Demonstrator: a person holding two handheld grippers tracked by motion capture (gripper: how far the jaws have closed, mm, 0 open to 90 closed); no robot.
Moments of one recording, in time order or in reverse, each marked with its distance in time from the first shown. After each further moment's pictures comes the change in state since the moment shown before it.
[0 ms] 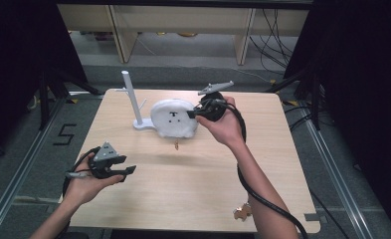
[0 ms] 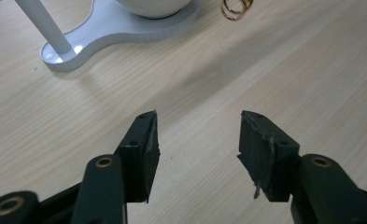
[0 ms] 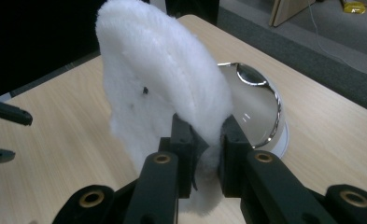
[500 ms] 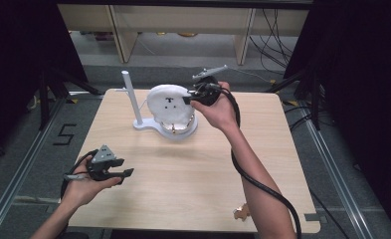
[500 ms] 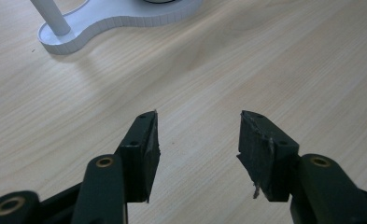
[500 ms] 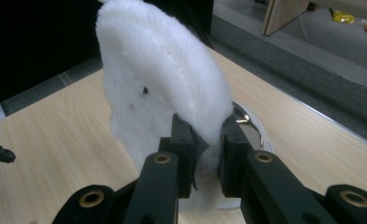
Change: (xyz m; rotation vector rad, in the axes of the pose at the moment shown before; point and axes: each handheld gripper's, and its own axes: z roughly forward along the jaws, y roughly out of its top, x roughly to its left) left arm 0.003 -0.010 0.001 0.019 -0.003 -0.027; right arm -0.012 0.036 0.011 -0.016 -0.033 -0.006
